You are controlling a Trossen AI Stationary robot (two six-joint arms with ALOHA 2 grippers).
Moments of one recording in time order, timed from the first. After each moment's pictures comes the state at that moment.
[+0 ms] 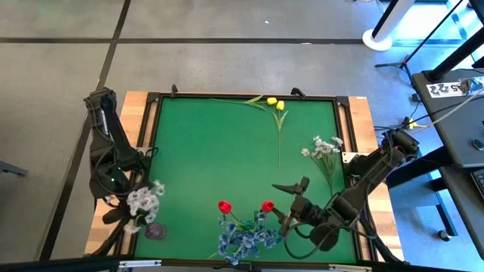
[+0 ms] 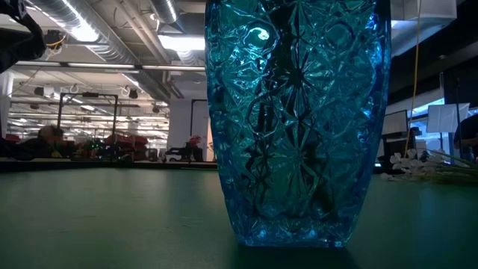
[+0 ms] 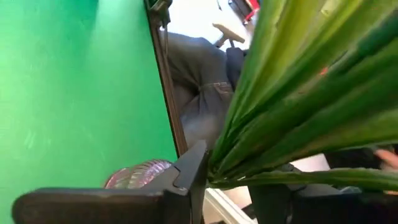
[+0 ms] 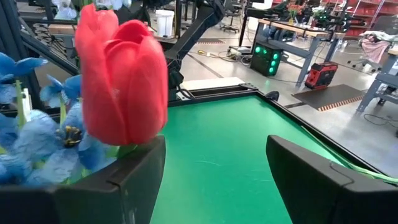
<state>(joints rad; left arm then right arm) -1.18 0.67 0.60 -0.46 -0.26 -1.06 0.80 1.59 1.23 -0.16 1.19 0.44</state>
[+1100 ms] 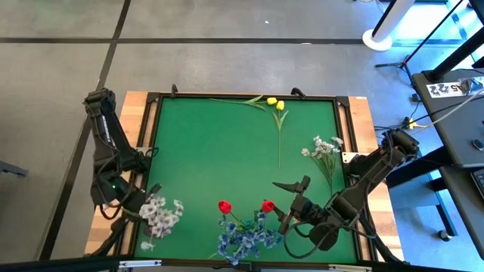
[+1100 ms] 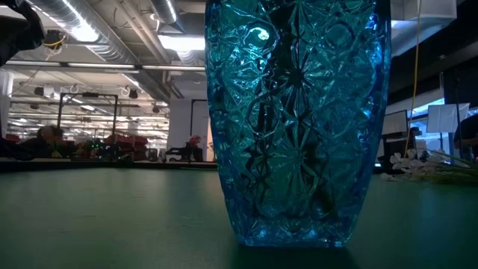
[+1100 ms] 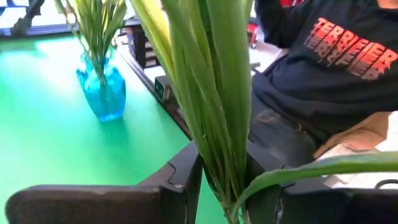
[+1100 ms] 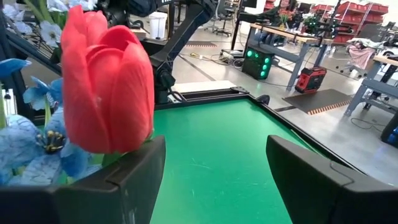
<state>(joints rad) -1.20 0.77 0.54 -0.16 -0.49 -0.35 0.79 1.59 1.23 -0.16 1.22 0.41</state>
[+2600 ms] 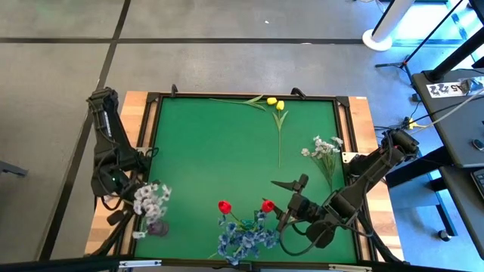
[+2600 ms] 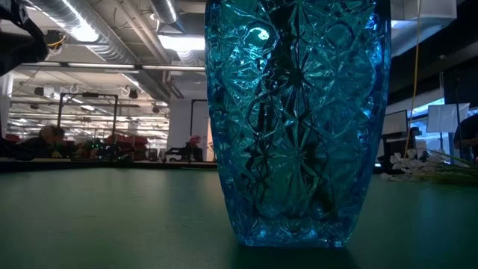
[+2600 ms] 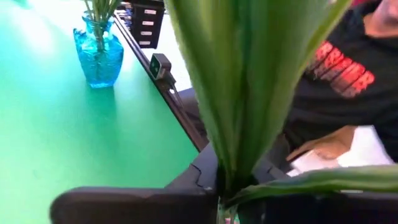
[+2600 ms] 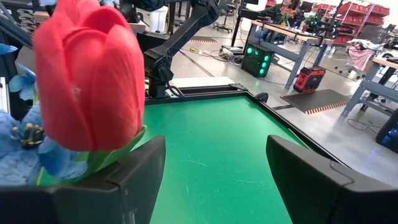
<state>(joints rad) -1.20 0.64 0.49 -0.26 -0.43 -0.57 0.77 1.59 1.23 -0.18 1.19 0.40</state>
